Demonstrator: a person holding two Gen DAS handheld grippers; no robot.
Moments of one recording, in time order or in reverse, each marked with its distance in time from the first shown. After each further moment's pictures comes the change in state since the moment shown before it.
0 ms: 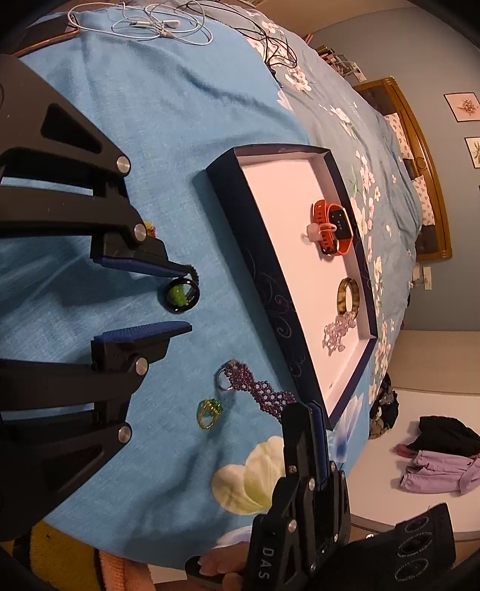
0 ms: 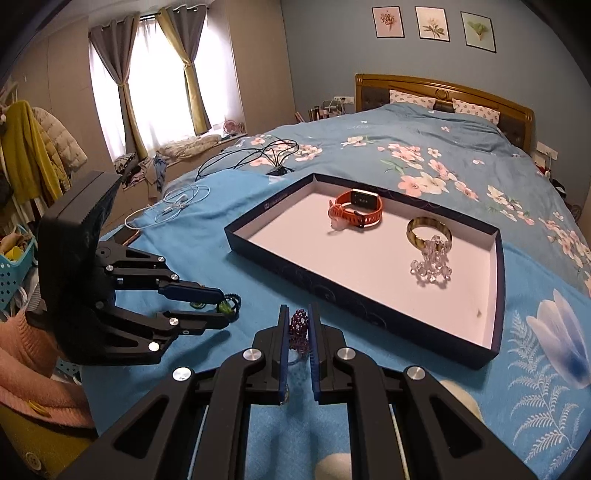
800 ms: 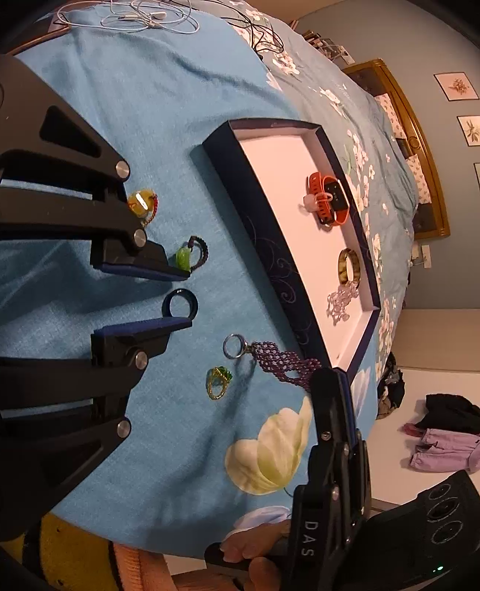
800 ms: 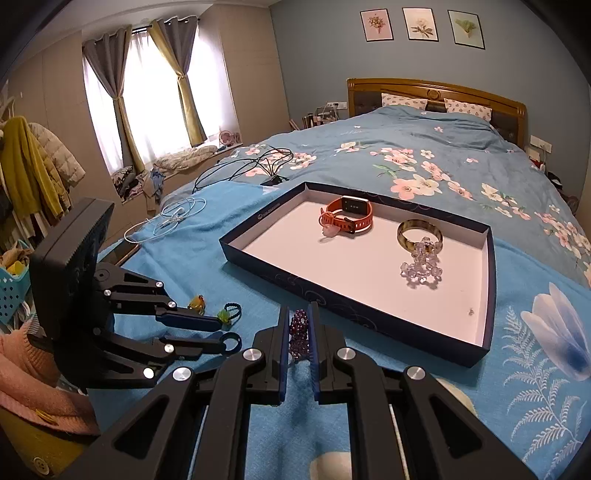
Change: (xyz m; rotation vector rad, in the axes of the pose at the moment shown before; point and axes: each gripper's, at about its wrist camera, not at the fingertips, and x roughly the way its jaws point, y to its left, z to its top) left arm -0.003 -0.017 -0.005 0.069 0.002 -0.070; right arm -0.007 -0.011 -0.001 0.043 -0.030 0.005
